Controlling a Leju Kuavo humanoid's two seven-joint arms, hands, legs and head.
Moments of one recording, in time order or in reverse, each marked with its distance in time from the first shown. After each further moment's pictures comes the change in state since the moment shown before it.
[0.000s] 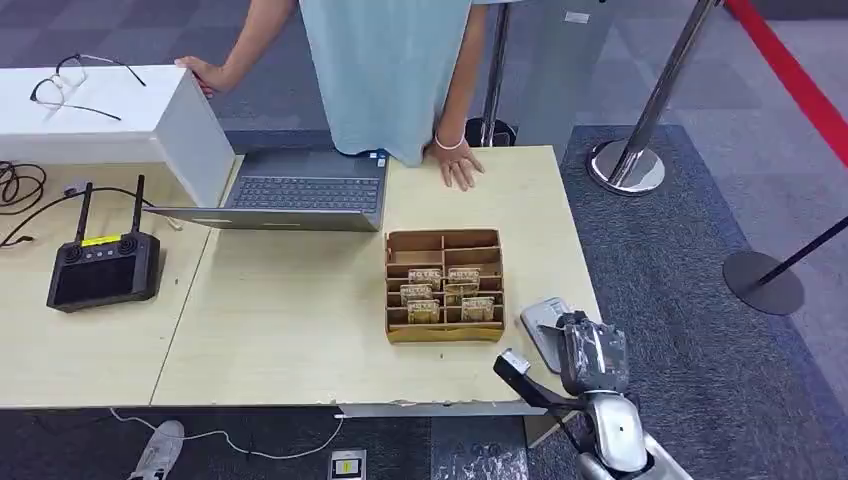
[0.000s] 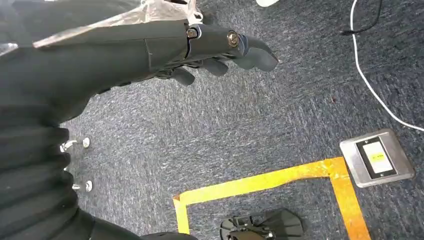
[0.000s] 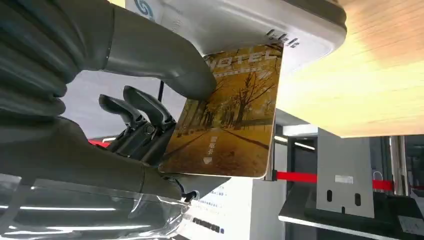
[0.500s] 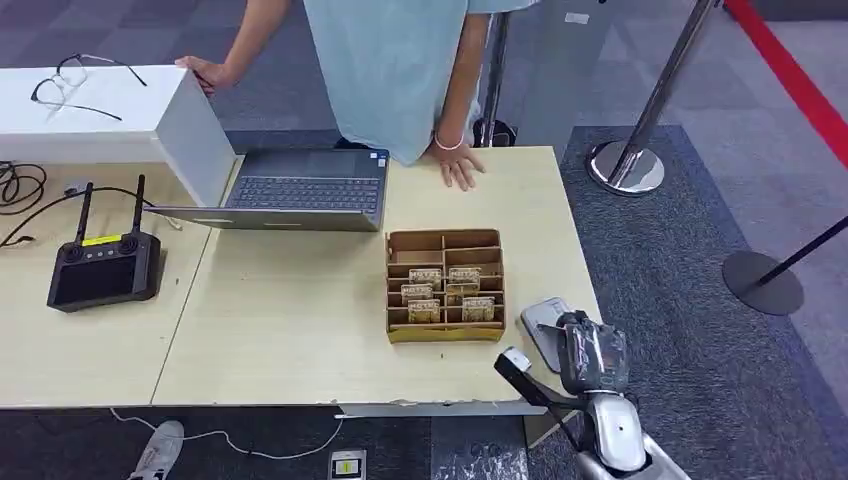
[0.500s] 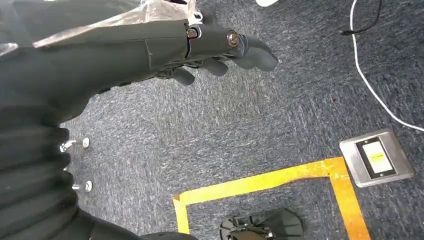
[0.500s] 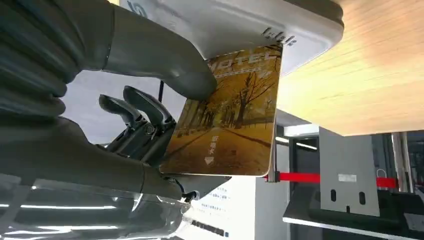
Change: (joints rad) left arm 0.000 0.000 0.000 0.000 -0.001 0.000 0.000; right arm -0.013 0.013 0.000 0.046 -0.045 -0.022 -0.013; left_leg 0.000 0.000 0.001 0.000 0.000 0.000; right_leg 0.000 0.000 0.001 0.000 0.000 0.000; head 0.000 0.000
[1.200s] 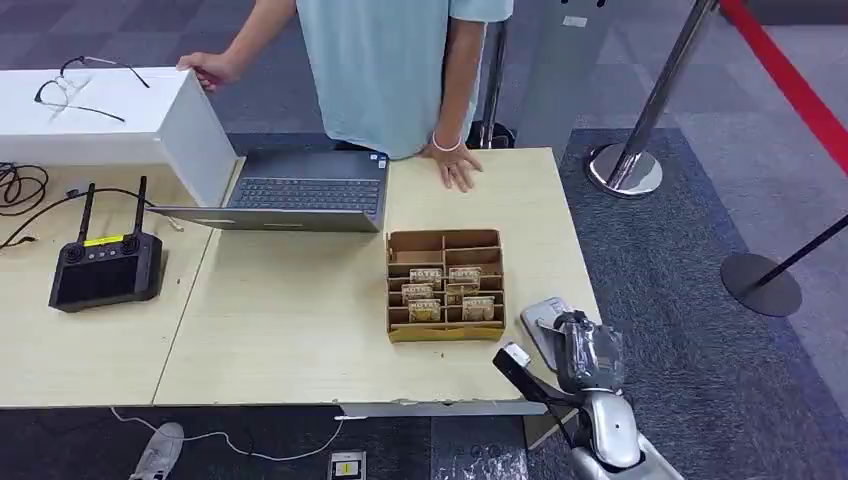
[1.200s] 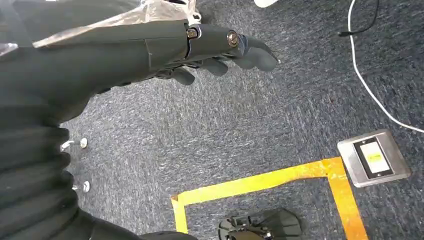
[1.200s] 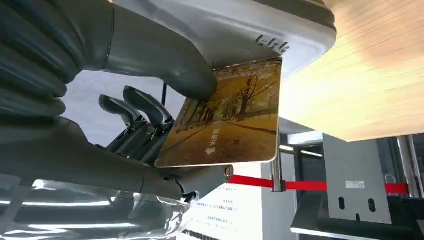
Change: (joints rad) left arm 0.000 -0.002 0.000 0.000 0.000 0.004 0.000; right arm -0.021 0.030 0.000 0.072 -0.059 -0.027 -0.023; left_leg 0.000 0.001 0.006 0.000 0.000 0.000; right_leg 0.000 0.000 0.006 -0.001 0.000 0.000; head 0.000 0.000
